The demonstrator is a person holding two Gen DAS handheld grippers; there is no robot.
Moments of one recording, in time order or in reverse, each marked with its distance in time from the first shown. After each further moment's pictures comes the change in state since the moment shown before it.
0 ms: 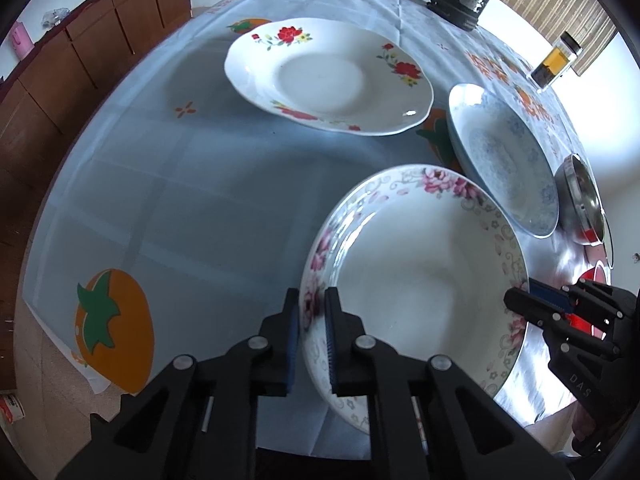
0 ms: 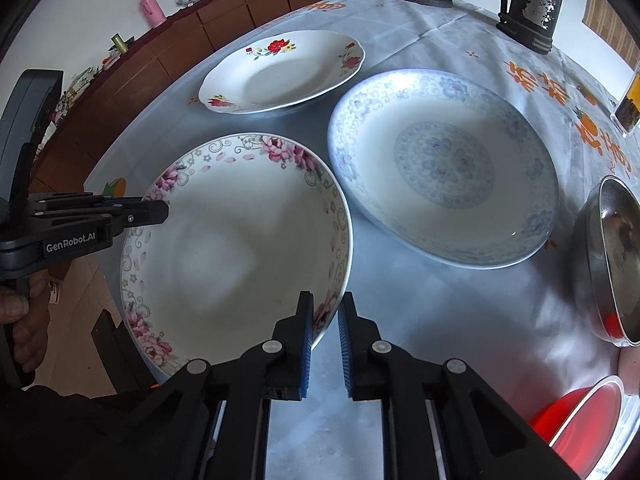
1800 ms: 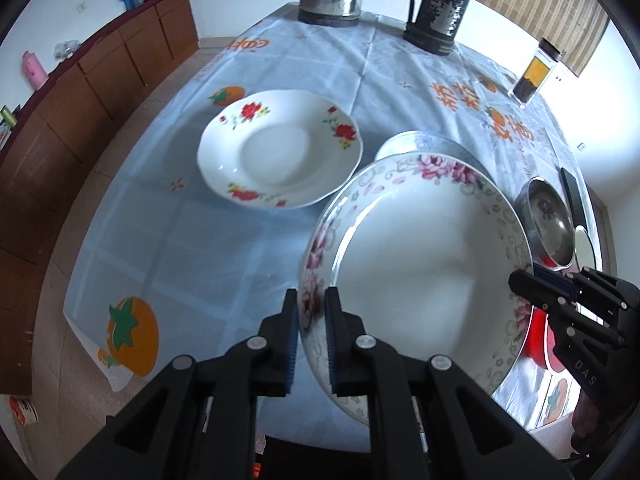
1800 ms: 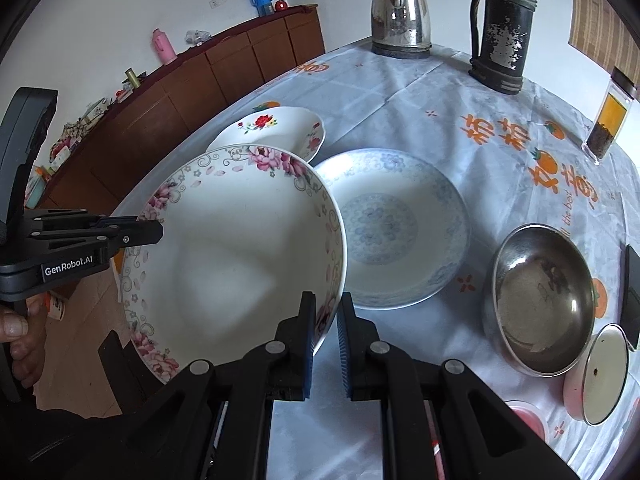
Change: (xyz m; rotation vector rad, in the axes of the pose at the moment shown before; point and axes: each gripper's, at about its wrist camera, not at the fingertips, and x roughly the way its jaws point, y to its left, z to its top) left arm -0.061 -0.067 0.023 0.029 -0.097 0.087; right arm -0.074 -0.046 0.014 -0.005 -0.157 0.017
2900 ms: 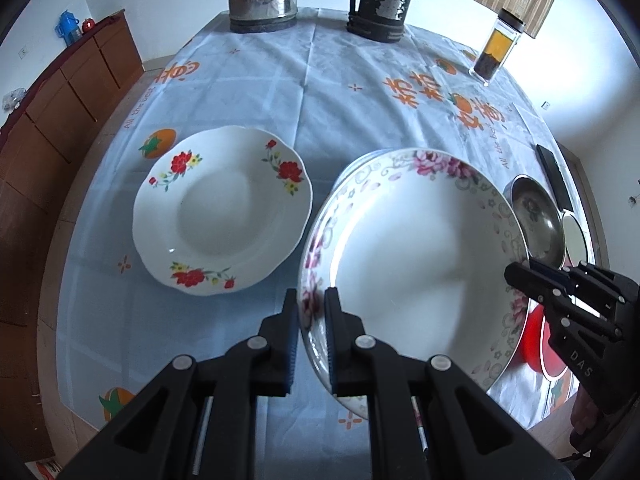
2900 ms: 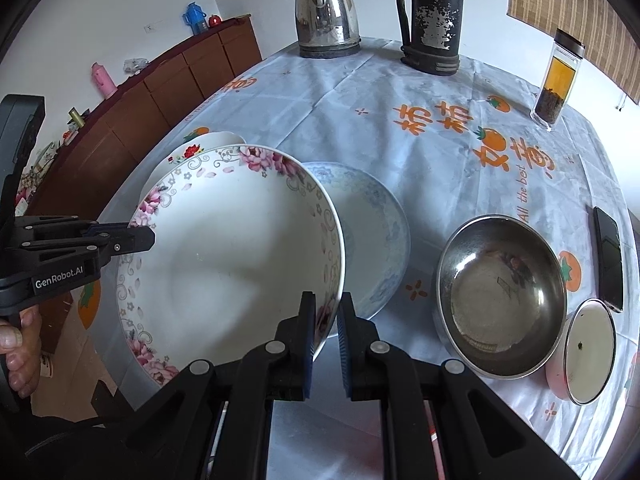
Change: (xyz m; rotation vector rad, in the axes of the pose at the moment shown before) left arm 0.031 -0.026 0.056 0.183 0.017 -0.093; right arm 0.007 -0.035 0.015 0.171 -0.011 -0.135
